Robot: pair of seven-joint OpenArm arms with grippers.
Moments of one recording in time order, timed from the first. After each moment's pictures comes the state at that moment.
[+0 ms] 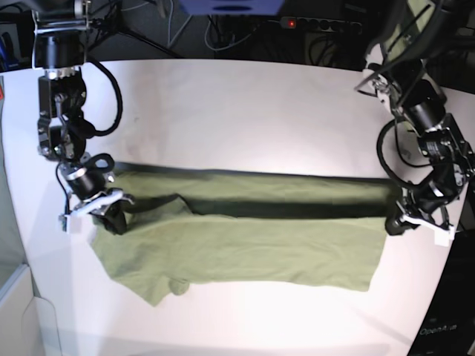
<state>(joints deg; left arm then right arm) -24.6 -11.6 -47.5 54.5 -26.5 -38.7 54.2 1.7 17.0 4.5 78.0 40.5 16.4 -19.3</state>
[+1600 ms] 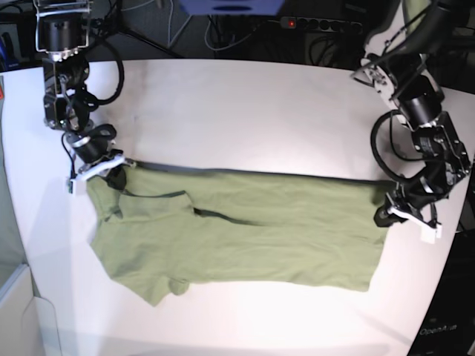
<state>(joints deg) -22.4 -11.6 -41.8 54.5 -26.5 -38.7 54.1 -4.0 17.0 4.8 70.5 40.5 16.6 -19.1</state>
